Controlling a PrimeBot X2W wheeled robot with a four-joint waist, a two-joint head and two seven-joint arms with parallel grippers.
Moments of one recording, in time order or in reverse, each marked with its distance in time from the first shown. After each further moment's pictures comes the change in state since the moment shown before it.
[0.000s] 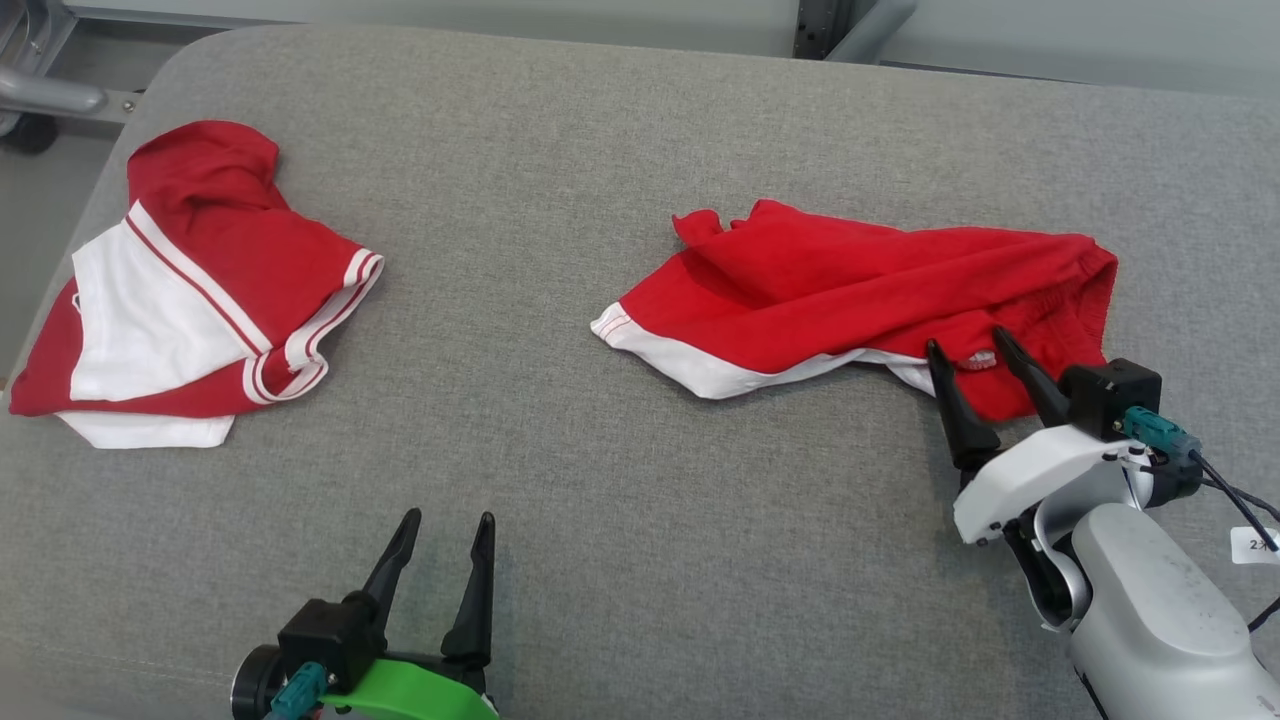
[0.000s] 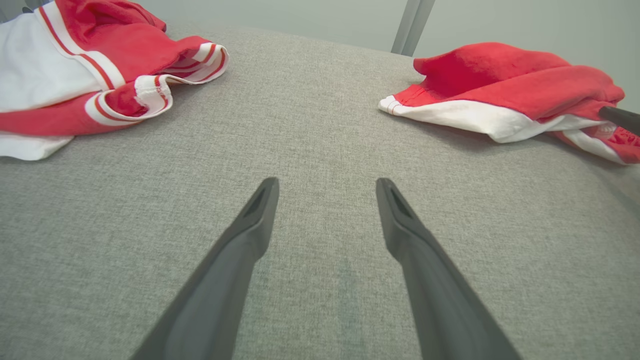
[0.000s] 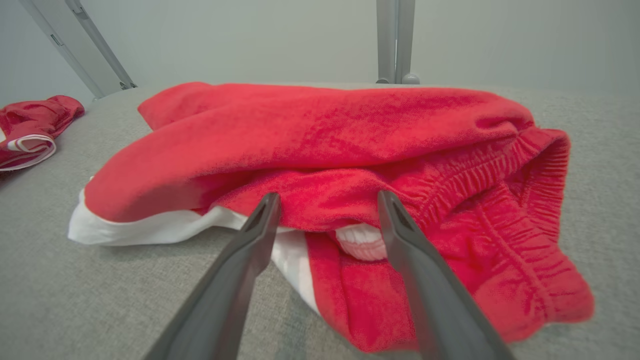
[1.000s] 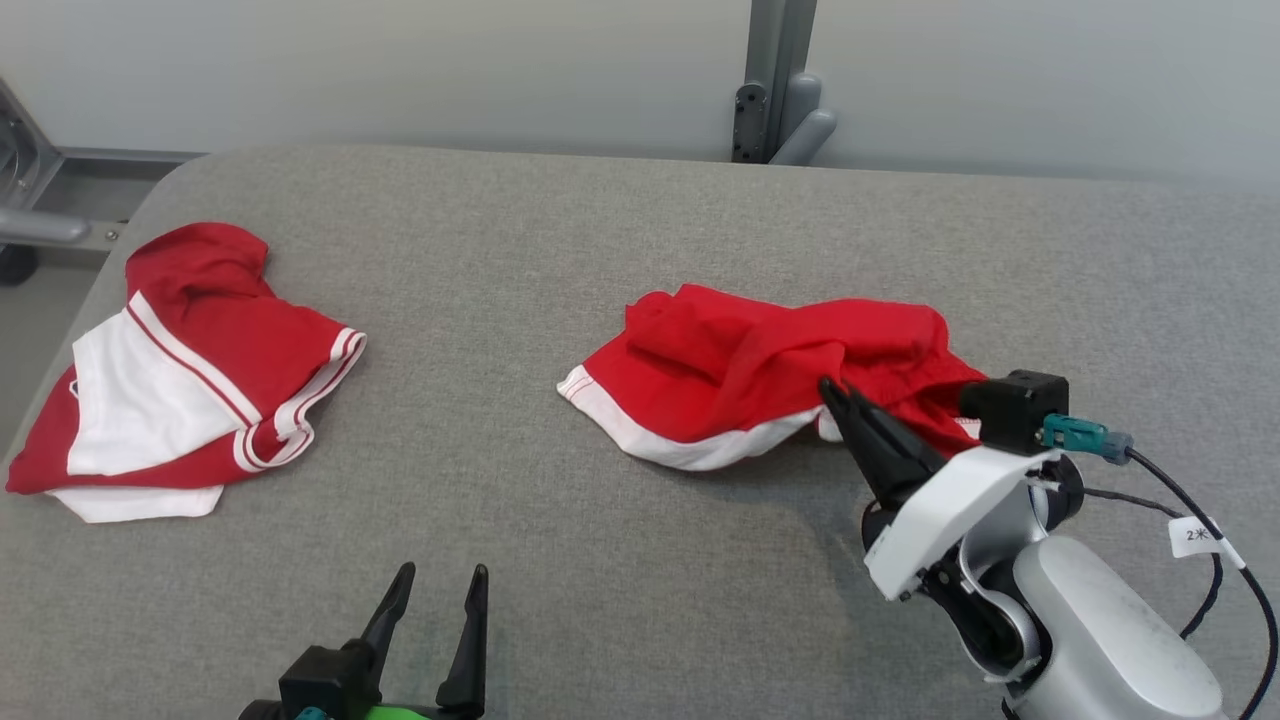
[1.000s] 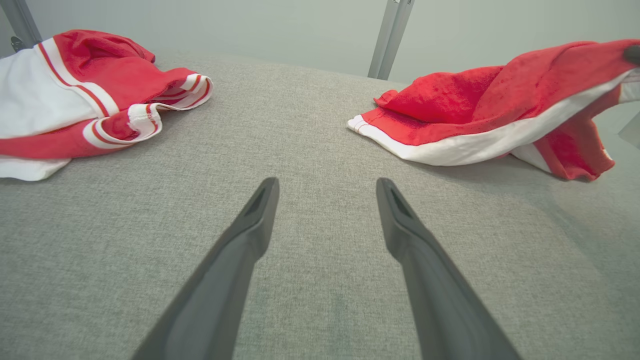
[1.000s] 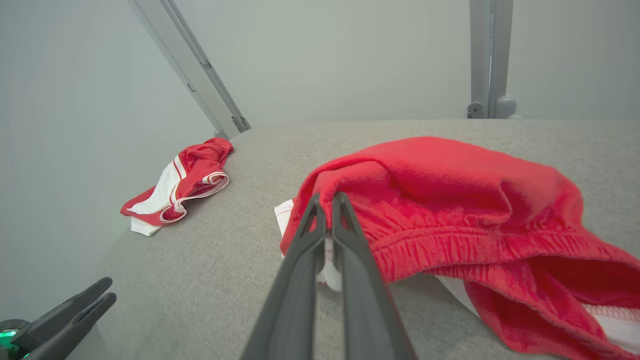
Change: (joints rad) left arm 0.066 0.000 0.014 0.018 0.011 0.000 0.000; right arm 0.092 -0.001 0.168 -0.346 0.232 0.000 0.229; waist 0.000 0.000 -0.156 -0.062
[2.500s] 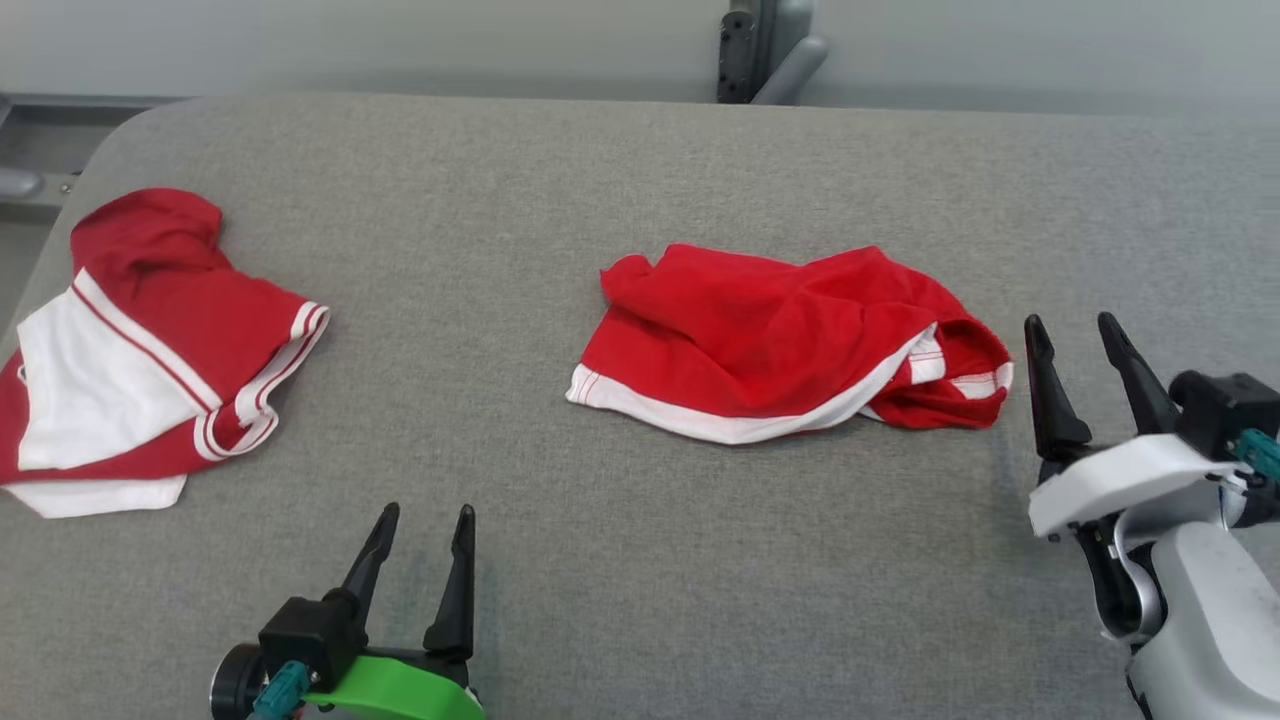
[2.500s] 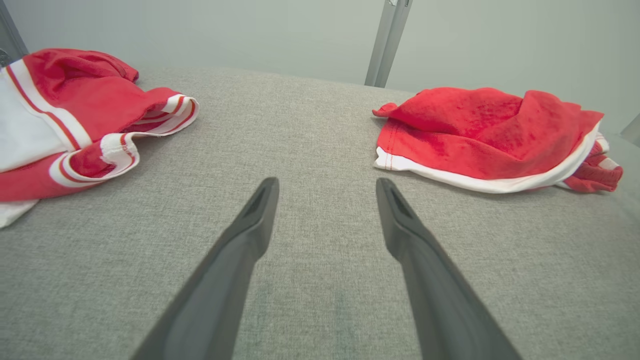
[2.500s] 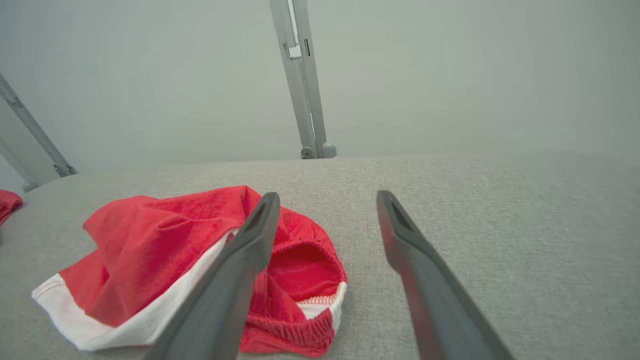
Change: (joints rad) left arm -0.076 -0.001 0.008 -0.031 0.005 0.000 0.000; right arm -0.024 -0.012 -0.336 0.221 -0.255 0.000 -0.227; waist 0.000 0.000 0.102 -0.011
